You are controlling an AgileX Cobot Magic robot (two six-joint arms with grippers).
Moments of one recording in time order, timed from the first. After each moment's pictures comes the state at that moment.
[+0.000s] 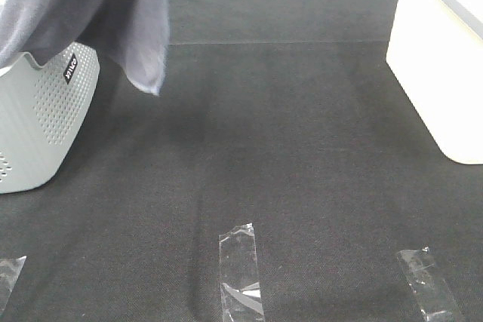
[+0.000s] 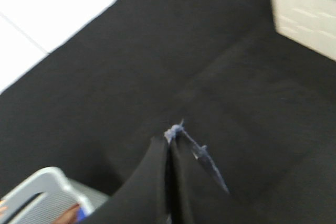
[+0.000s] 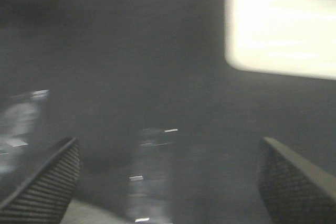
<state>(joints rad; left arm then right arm) -0.69 1.76 -2.26 0.25 1.16 0.15 0.01 0.10 -0.51 0.23 1.06 -0.17</state>
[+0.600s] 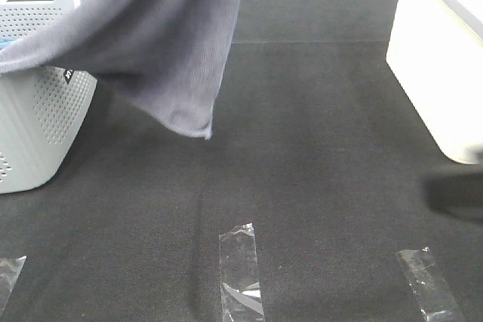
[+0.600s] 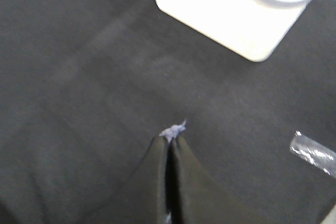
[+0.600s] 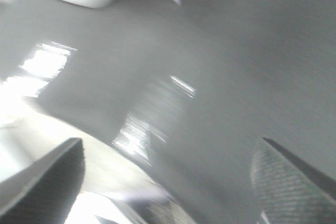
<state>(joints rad) -0.71 1.82 -2.18 -0.06 1.19 0.15 0.01 0.73 -0.51 0.92 0.95 -0.85</state>
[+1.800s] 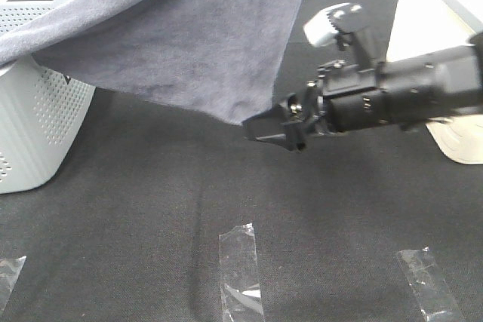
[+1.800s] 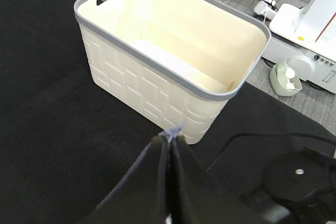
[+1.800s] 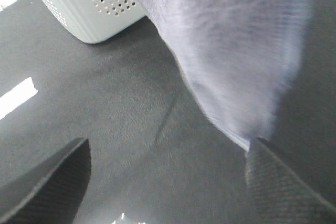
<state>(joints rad) -0.71 1.89 -2.16 -0.34 0.87 0.17 0.37 1.69 -0.76 1.74 0.56 -1.91</state>
